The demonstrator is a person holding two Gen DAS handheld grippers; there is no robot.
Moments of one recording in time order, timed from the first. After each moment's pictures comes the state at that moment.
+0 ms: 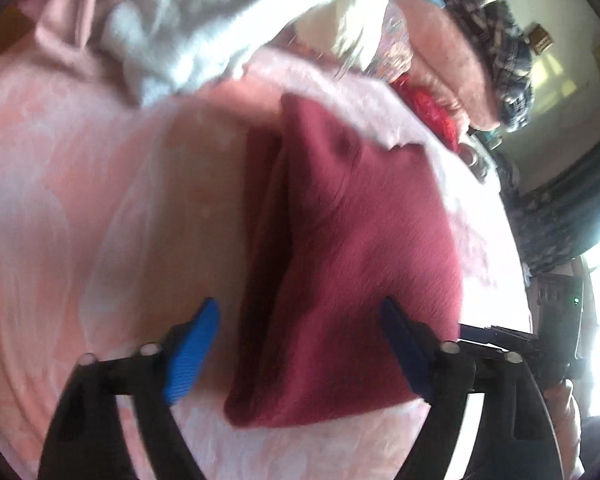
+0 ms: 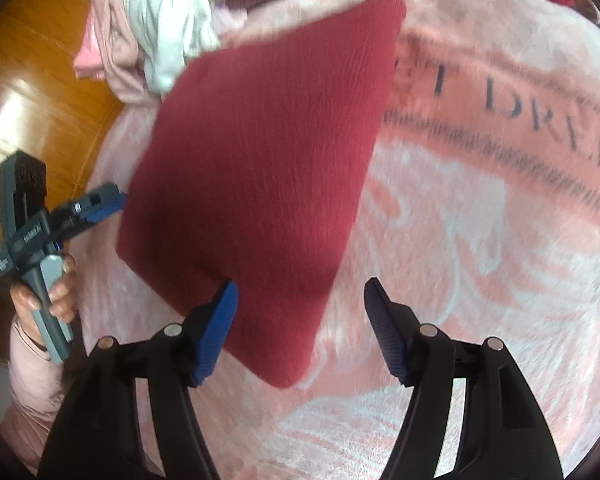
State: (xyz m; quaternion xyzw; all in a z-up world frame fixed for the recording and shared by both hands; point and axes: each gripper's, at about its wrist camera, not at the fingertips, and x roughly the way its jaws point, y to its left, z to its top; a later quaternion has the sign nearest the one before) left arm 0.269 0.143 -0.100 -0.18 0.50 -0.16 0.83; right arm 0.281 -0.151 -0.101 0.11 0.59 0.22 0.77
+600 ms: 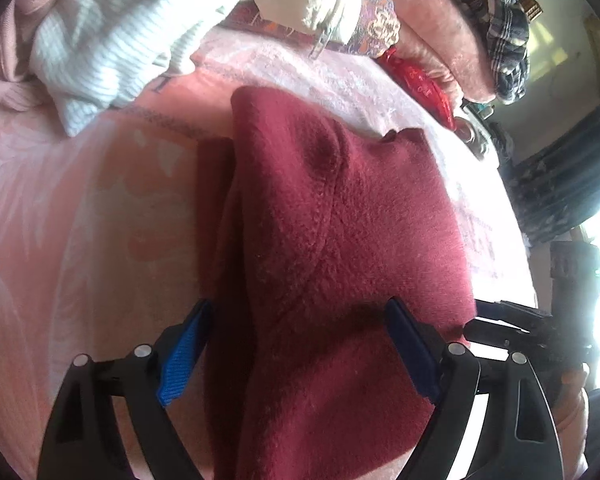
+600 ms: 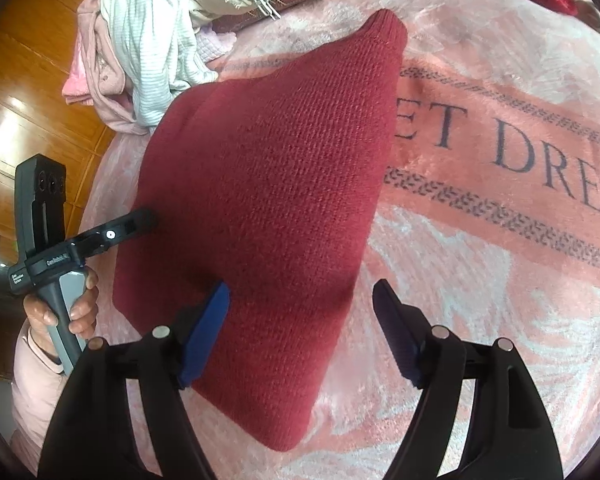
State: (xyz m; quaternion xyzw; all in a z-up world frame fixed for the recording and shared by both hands) left arm 0.325 0.110 -0.128 -0.14 0.54 -0.19 0.81; right arm 0.324 -0.148 -0.109 0.12 0.59 0.21 0.77
